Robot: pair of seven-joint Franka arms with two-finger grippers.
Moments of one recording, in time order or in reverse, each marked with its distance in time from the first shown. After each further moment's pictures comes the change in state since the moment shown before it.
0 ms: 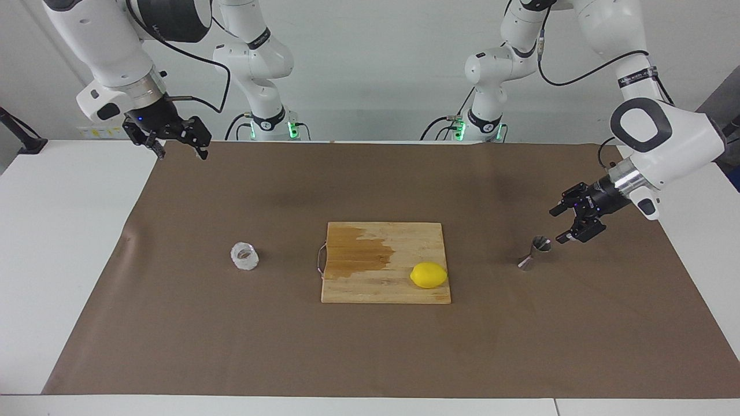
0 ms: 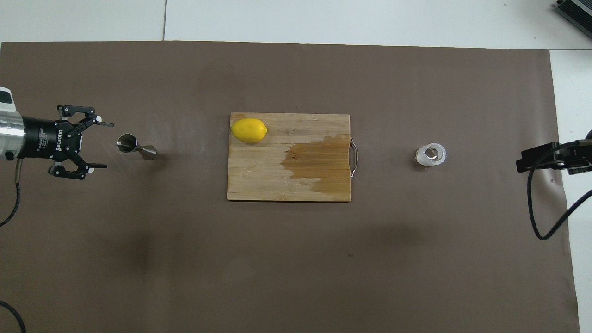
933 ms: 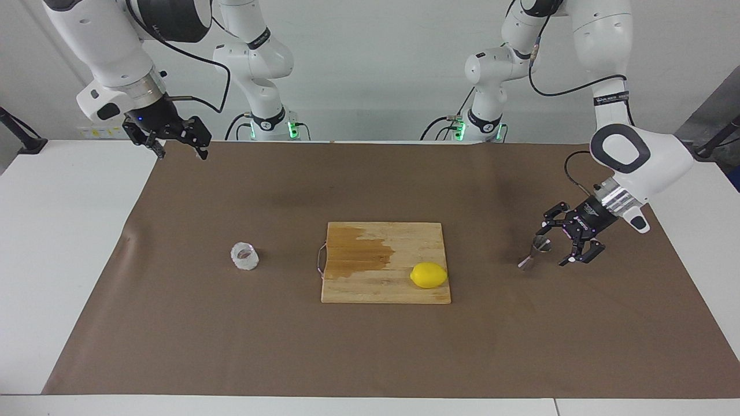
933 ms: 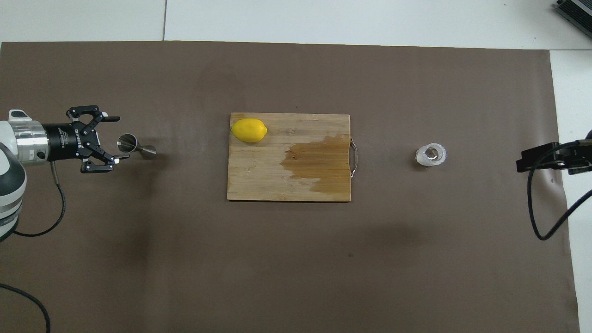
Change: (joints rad) left arm -0.005 0.057 -0.012 -0.101 -0.223 0.228 -0.188; right arm 0.000 0.000 0.000 0.000 0.000 0.000 0.000
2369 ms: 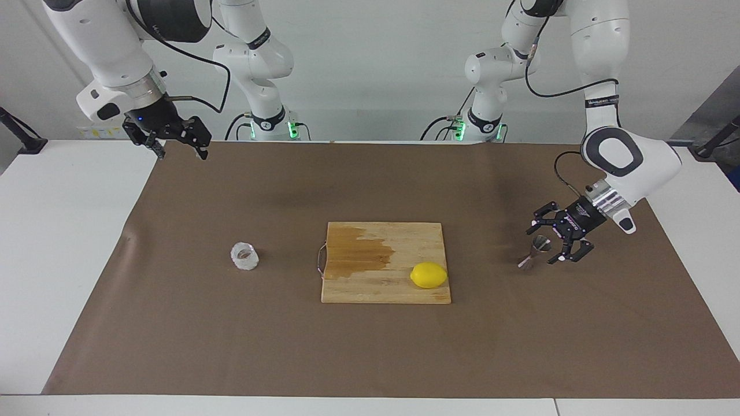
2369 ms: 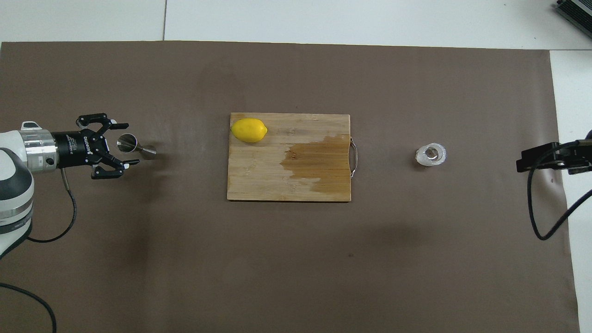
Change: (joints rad) left arm -0.001 -0.003 0.002 -0.042 -0.091 -0.022 -0.007; right arm 0.000 0.000 0.000 0.000 0.000 0.000 0.000
